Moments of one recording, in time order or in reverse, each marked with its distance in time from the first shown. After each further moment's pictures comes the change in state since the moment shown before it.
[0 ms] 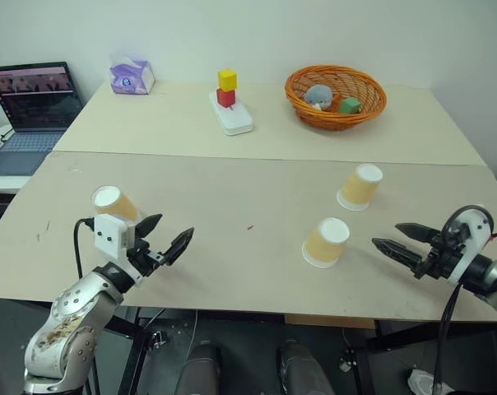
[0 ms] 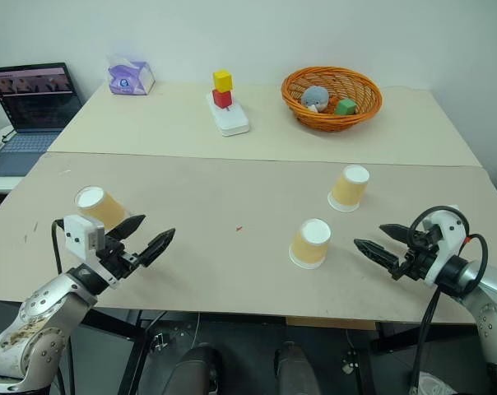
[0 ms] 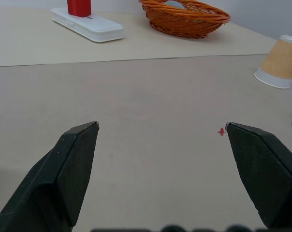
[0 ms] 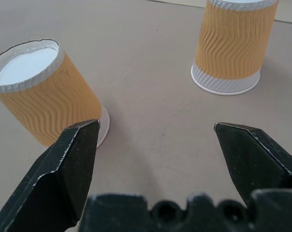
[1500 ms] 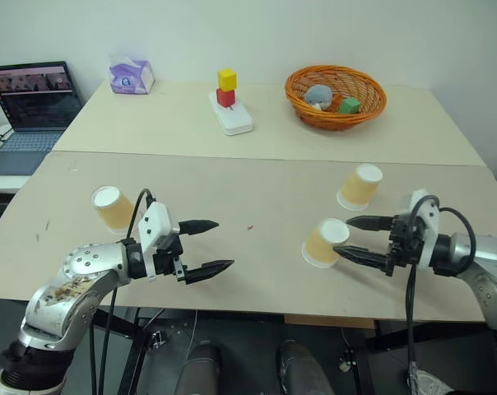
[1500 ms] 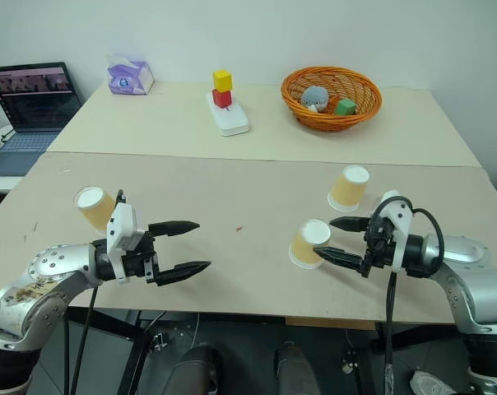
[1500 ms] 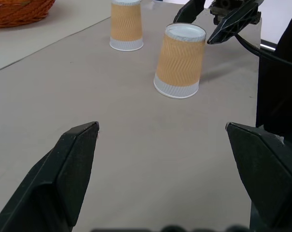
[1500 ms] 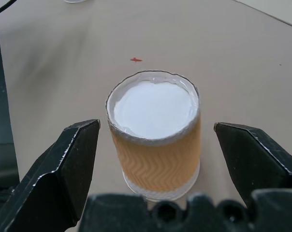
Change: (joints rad) left arm -0.225 0.237 -0.184 0.025 0.018 0.046 -0.459; right arm -0.205 -0.042 0.256 -0.049 -0.059 -0.022 0.204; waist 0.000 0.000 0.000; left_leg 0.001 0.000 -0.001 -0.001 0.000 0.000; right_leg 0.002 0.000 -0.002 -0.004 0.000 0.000
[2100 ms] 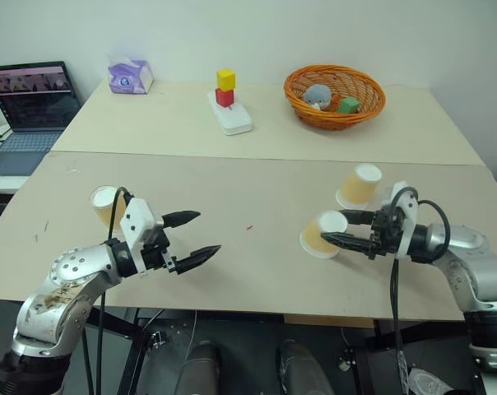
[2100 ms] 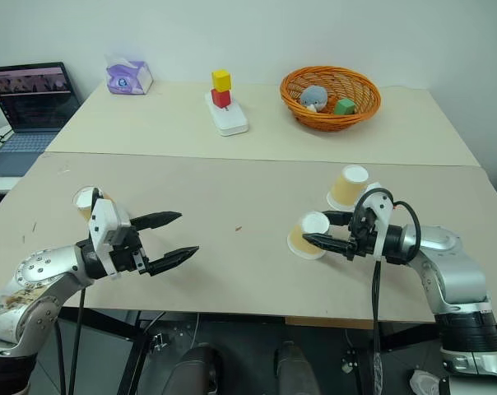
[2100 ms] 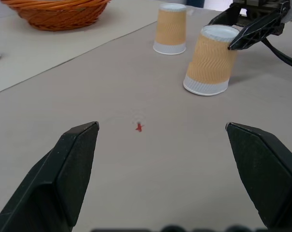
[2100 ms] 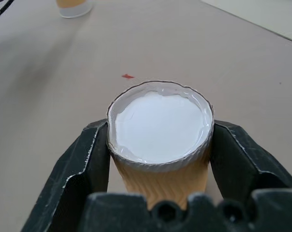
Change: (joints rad) left arm 0.070 -0.038 0.098 0.014 0.019 -0.021 0.086; right arm -0.151 0.088 0.073 0.174 -0.078 -0.068 0.010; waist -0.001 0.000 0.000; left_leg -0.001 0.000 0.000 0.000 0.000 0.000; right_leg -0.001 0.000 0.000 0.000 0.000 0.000
